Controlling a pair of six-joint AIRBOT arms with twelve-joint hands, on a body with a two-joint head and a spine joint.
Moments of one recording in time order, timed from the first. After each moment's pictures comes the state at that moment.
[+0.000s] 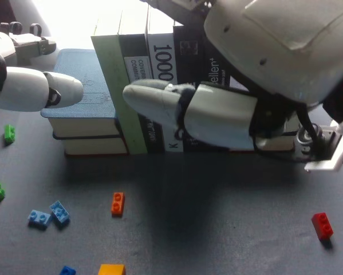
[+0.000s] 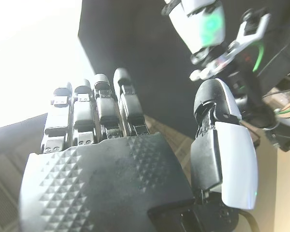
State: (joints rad) left arm -0.01 -0.60 0.69 1.07 0.58 -0.25; right arm -0.05 -0.96 0.52 0.60 0.82 -1.93
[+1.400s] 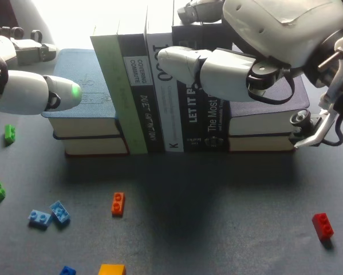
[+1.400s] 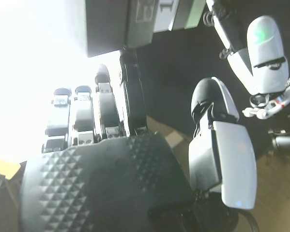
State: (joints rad) left arm 0.00 -0.60 0.69 1.06 0.58 -0.25; right arm -0.10 -1.07 0.78 0.68 0.79 -1.80
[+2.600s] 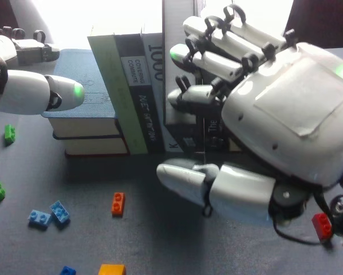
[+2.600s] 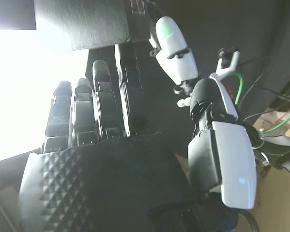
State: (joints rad) left arm 0.00 -0.60 0.69 1.06 0.58 -0.25; right arm -0.19 -0.89 0.39 0.77 0.81 -2.07
